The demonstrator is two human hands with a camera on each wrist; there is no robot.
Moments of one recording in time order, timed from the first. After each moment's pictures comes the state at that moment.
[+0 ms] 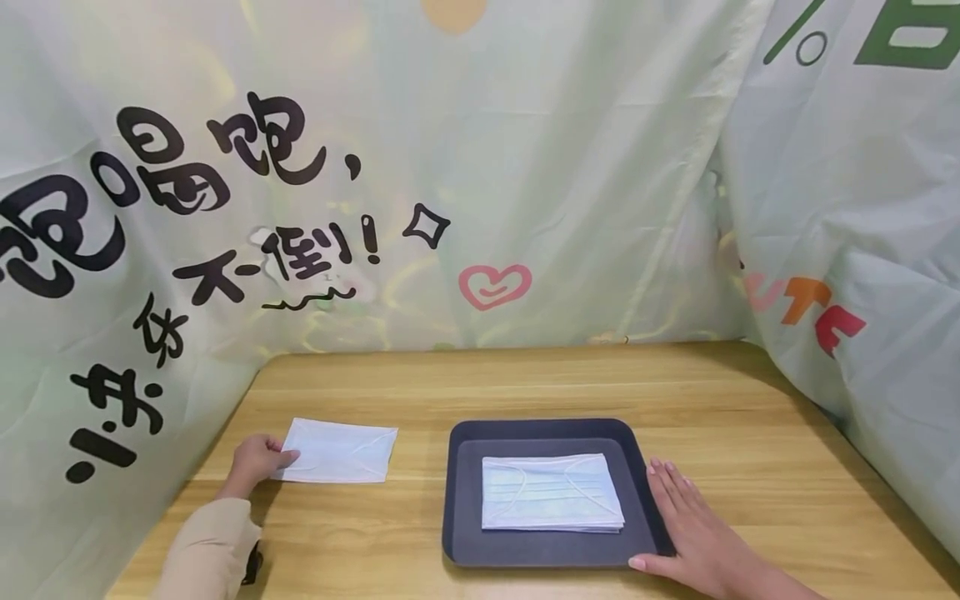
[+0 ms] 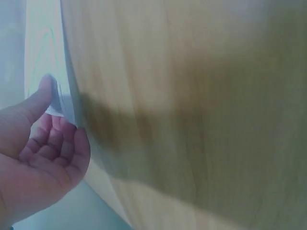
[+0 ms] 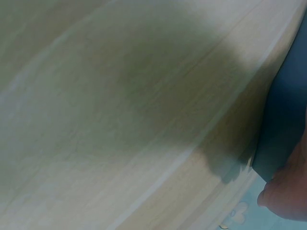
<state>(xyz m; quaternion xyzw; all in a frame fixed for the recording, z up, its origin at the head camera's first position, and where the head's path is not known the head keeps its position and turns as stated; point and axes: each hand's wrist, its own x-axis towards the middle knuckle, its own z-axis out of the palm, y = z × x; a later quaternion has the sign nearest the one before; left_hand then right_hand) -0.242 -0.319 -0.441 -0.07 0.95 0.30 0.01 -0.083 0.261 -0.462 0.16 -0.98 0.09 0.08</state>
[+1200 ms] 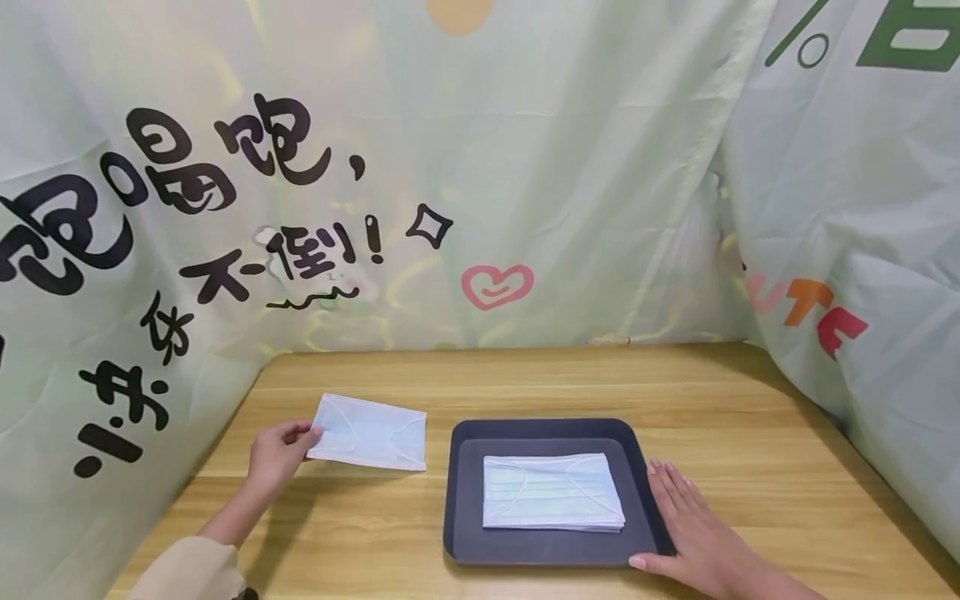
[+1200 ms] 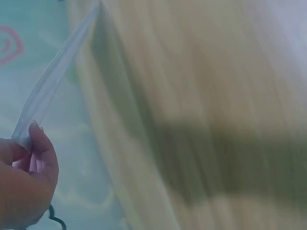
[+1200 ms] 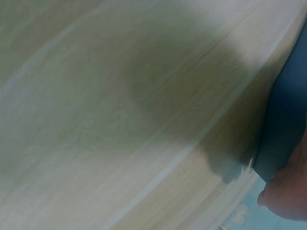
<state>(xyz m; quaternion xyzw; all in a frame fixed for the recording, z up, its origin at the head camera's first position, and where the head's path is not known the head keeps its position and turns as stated) -0.200 -0.254 -0.395 -0.07 0.88 0.46 -0.05 -0.082 0.260 -0.462 0.16 -0.98 0.10 0.08</state>
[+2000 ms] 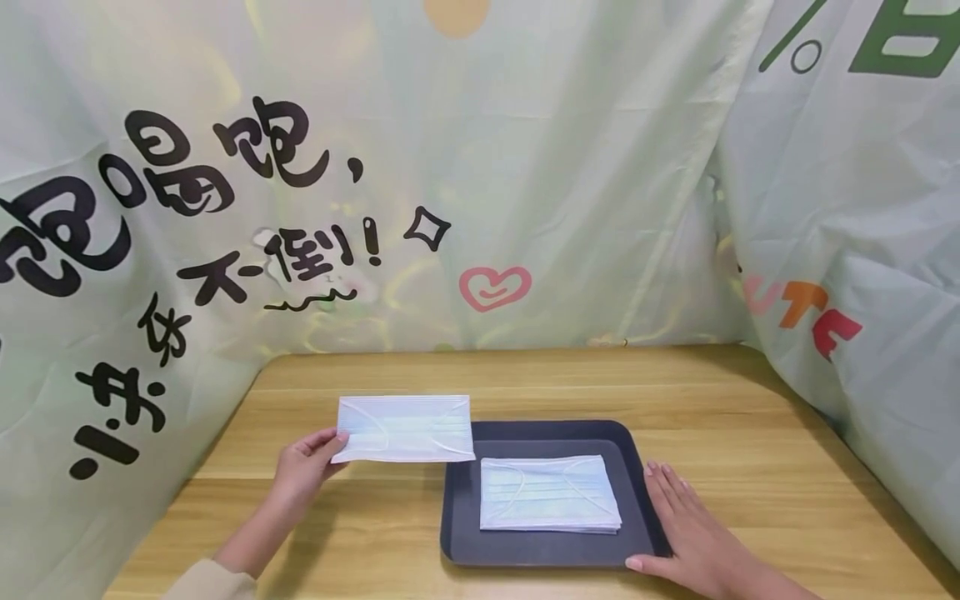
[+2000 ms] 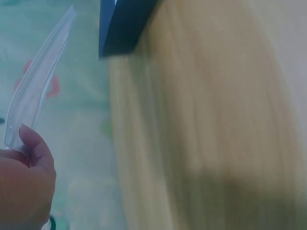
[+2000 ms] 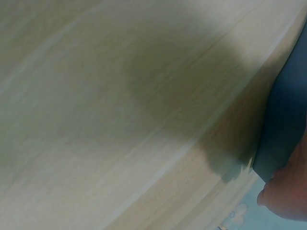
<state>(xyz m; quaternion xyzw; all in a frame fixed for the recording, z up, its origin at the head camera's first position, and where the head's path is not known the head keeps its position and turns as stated) -0.180 -0.207 -0.390 -0.11 0.71 0.70 0.02 -0.081 0.261 -0.461 0.17 -0.98 0.10 0.10</state>
